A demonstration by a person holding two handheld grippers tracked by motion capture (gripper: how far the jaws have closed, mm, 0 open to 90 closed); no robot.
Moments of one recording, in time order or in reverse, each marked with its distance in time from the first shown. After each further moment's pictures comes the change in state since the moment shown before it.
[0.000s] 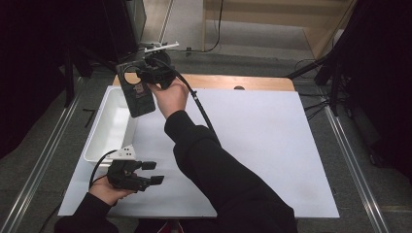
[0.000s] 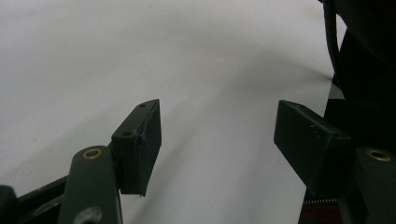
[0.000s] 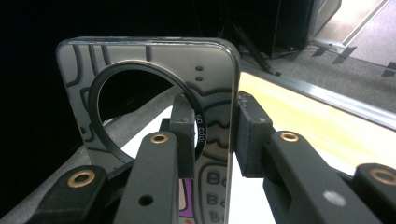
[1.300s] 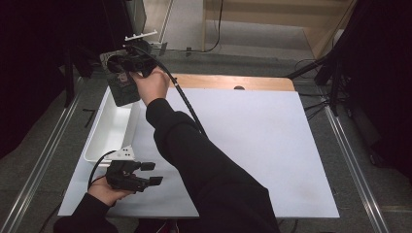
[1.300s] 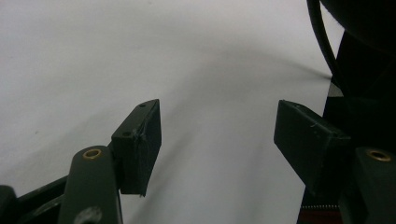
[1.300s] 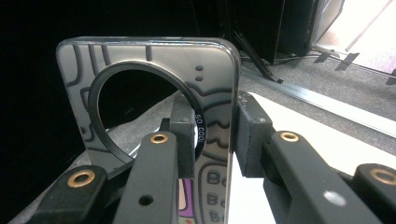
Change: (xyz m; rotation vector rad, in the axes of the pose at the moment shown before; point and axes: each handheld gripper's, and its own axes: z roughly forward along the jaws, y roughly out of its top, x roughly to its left) left arm 0.002 -0.003 -0.002 0.000 -0.004 -0.003; right arm 0.015 0.035 0.052 -0.003 -0.011 0.001
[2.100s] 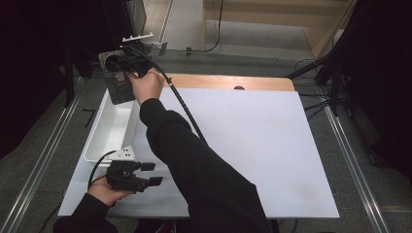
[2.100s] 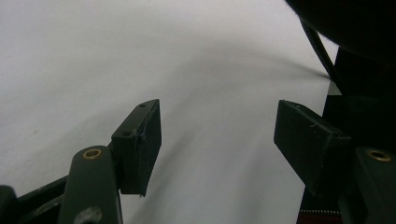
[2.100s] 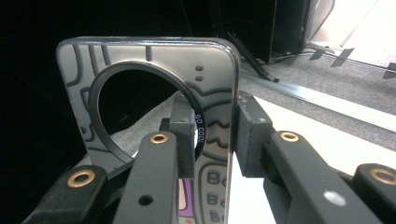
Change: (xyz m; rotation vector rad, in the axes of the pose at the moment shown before) left arm 0.000 0.000 0.000 0.006 -0.001 0.003; right arm -0.002 -0.002 0.027 -0.011 -0.027 0.045
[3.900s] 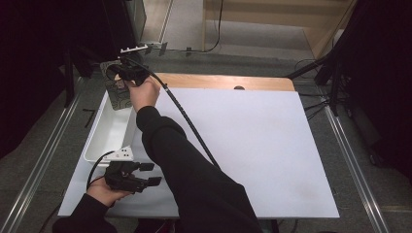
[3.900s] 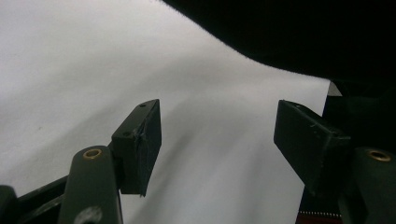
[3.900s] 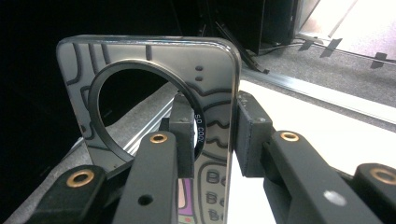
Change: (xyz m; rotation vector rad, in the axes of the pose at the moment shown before) left arm 0.001 -0.002 -0.003 -0.005 0.001 -0.003; right arm 0.000 -0.026 0.037 0.018 -0.058 0.003
